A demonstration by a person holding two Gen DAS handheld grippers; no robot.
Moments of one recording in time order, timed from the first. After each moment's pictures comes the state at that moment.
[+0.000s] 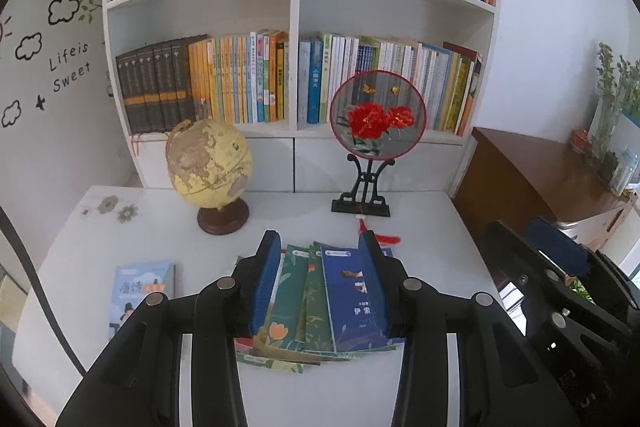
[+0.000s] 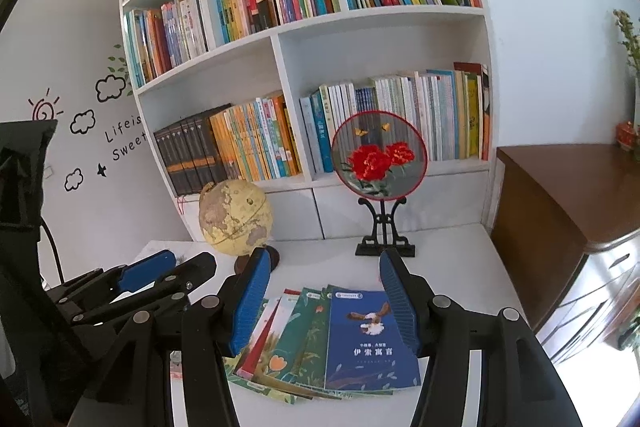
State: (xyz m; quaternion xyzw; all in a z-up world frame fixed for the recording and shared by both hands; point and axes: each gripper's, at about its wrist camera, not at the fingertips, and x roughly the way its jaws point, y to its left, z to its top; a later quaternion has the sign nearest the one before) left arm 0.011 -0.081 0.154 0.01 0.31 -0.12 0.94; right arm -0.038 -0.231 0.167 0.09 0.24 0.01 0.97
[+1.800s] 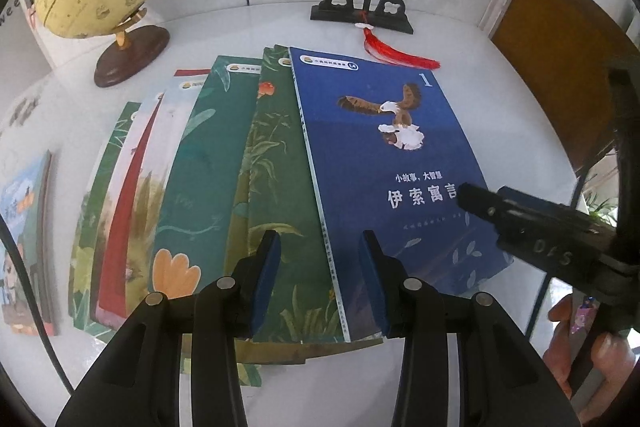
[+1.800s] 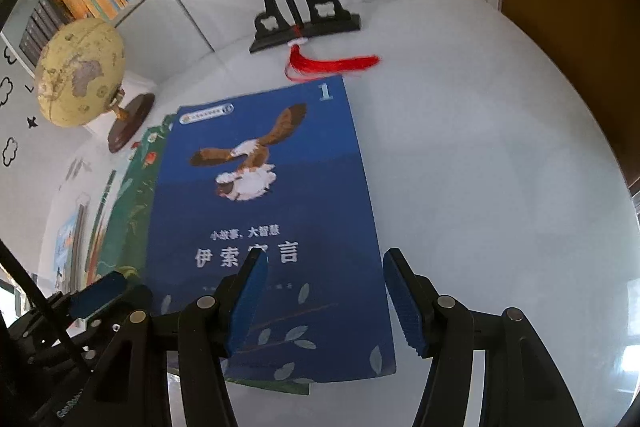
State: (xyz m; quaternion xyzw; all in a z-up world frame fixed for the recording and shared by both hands) left arm 0.117 -0.130 -0.126 0.04 0.51 -0.15 0.84; right arm 0.107 -0.329 -0.147 0.17 0.50 -0.01 0.85
